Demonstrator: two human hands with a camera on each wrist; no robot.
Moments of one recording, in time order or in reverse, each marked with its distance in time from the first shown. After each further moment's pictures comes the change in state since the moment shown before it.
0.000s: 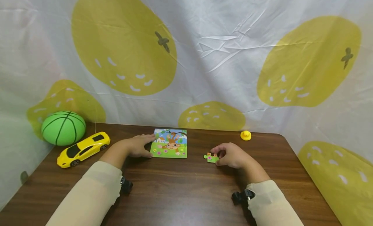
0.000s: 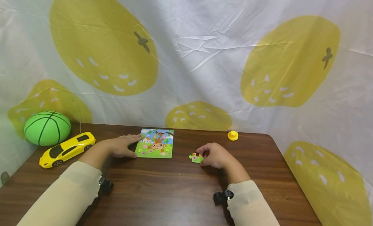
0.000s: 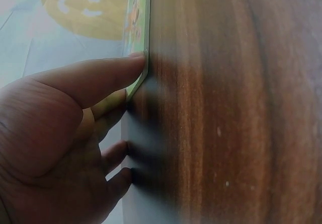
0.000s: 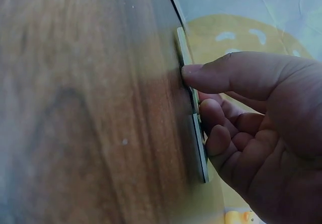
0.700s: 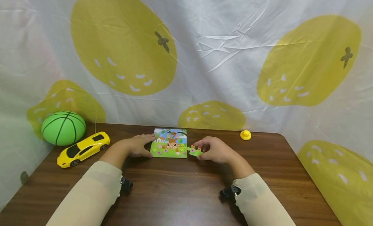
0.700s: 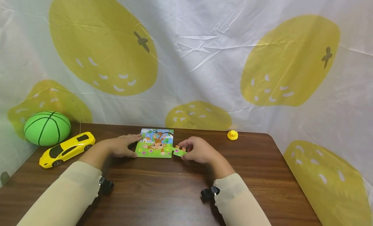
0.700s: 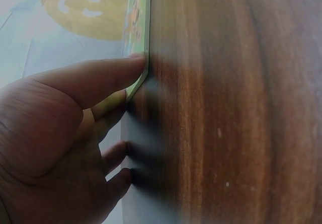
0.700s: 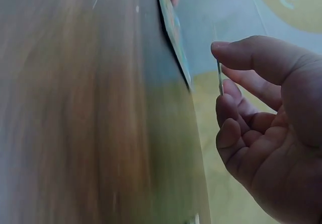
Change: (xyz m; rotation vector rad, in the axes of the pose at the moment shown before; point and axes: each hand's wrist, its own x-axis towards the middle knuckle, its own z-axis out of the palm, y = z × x) left_hand 0.002 -0.002 0.002 -0.005 0.002 -0.005; right_hand 0.023 -0.049 0.018 0.050 0.009 -0.177
